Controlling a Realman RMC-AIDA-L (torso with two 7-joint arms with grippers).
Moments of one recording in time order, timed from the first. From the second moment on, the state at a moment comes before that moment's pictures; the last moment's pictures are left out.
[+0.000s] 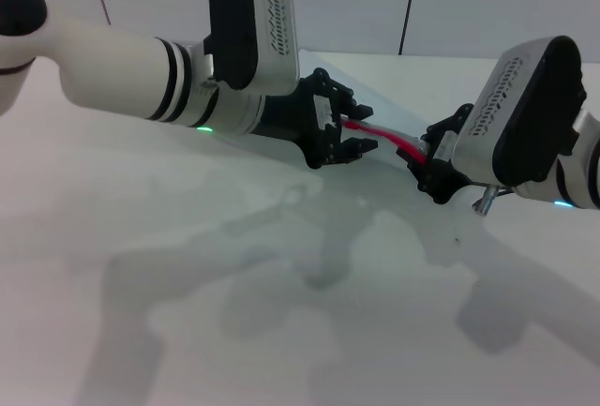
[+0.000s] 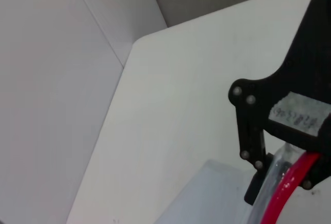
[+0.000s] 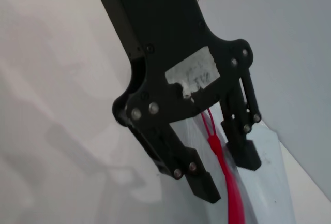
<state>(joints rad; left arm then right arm) -0.76 -2.03 1.42 0.81 -1.28 -0.99 1.84 0.39 2.02 -1.80 -1.36 -2.35 -0.72 2.12</state>
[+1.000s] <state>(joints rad) -0.71 -2.03 1.49 0.88 -1.26 -0.92 1.83 0.39 2.02 -1.80 -1.35 -2.34 -0.72 2.12</state>
